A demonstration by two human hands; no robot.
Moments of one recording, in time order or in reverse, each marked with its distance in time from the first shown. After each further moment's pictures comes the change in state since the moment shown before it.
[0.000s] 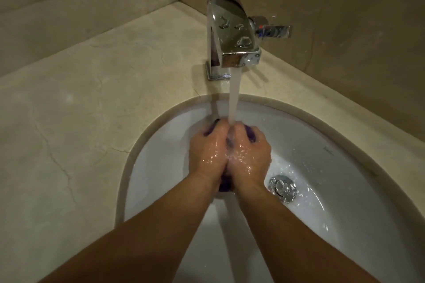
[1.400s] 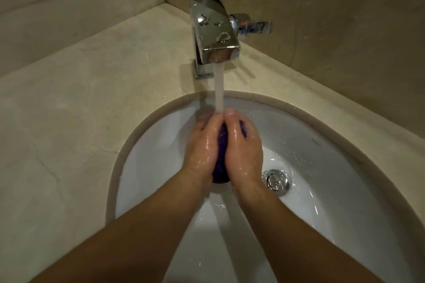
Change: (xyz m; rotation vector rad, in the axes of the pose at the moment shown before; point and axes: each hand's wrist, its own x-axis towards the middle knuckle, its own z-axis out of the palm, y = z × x) left_hand -0.005 0.004 0.003 -0.061 -0.162 -0.024; right_hand -0.004 -0.003 -0.013 0.101 -0.170 -0.094
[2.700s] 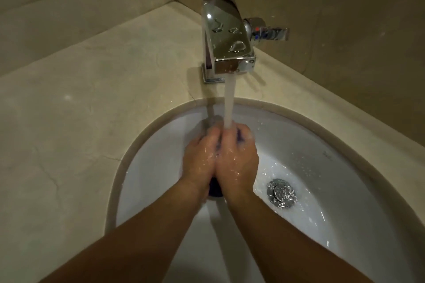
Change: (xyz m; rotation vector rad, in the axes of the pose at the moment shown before) left_hand 0.007 -0.003 -0.011 0.021 0.063 -0.066; right_hand 0.011 0.016 0.022 -0.145 0.074 -0.023
